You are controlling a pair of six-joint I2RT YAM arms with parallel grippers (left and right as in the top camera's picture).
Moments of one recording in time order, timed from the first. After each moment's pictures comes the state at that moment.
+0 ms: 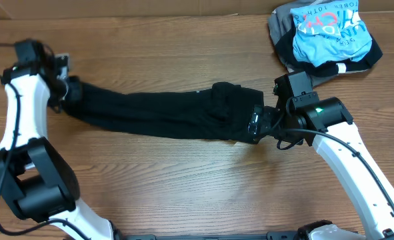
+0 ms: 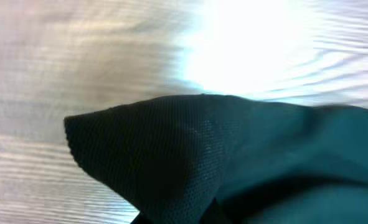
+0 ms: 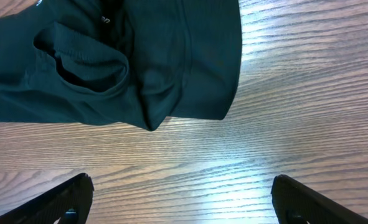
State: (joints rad) left arm 0.31 1.89 1.57 -0.92 0.11 0.16; right arm 0.30 1.41 1.18 -1.03 -0.13 0.51
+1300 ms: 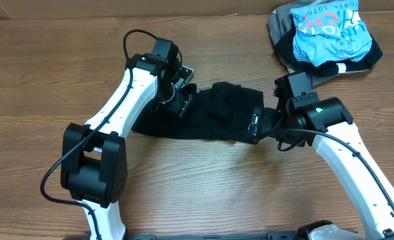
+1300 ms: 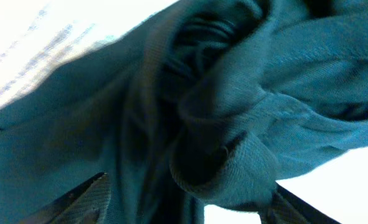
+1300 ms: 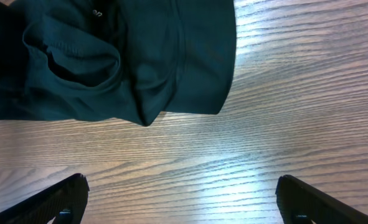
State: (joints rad) left arm -0.32 1.99 1.58 -0.99 0.18 0.15; right arm 0.29 1.41 1.18 -1.05 -0.12 0.51
